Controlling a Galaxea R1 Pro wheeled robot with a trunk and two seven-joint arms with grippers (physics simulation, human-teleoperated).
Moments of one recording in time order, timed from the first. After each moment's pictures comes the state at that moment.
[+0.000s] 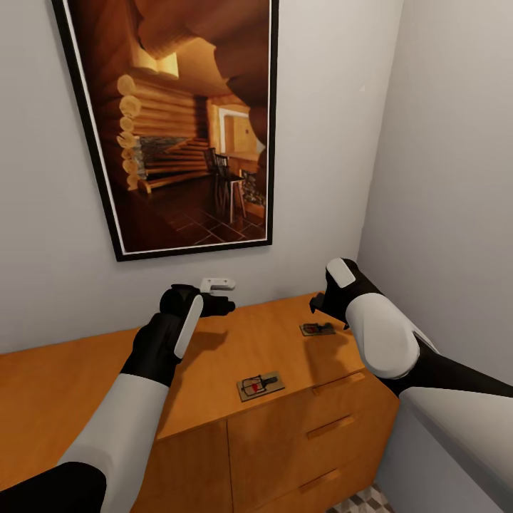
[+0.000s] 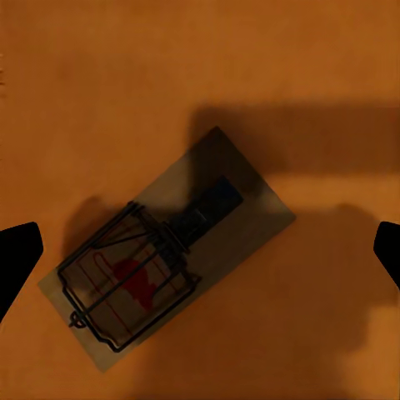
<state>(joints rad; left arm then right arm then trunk) -0.89 -0.17 -0.12 -1.15 0.10 1.04 0.12 -1.36 0.17 -0.70 -0.33 -0.20 0.84 -0.86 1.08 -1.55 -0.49</state>
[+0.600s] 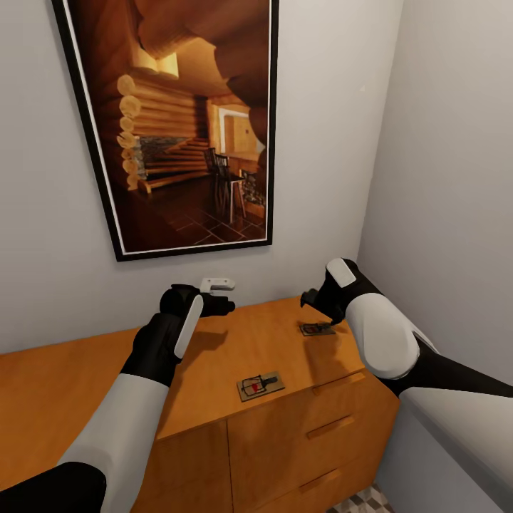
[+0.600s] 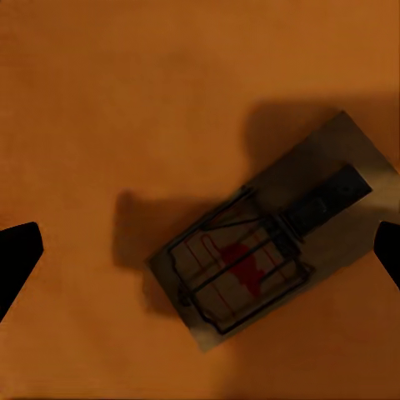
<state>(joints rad) -0.89 -0.17 -0.12 -1.15 0.10 1.04 0.12 -1.36 0.17 -0.69 -0.33 -0.24 0.84 -0.72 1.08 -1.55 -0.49</state>
